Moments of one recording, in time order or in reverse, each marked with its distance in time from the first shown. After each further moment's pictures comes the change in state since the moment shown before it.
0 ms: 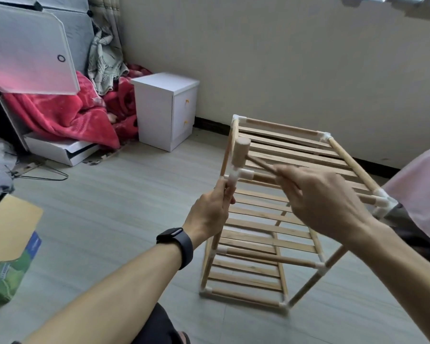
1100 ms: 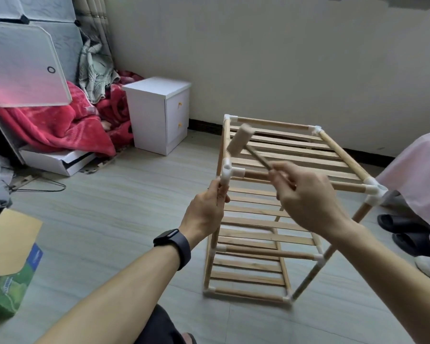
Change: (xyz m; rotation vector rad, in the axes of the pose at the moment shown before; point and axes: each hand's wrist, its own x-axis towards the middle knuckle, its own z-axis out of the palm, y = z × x) left_hand 0.002 -0.002 0.001 -0.001 0.019 -0.003; right_hand -0.009 0.010 0.027 0.274 0.092 0.240
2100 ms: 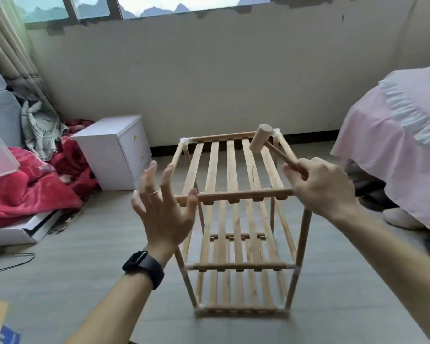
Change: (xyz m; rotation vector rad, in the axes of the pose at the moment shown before) left_hand 0.017 0.053 0.017 0.504 0.529 0.336; right_hand -0.053 0.089 -0.088 -0.333 0.305 0.362
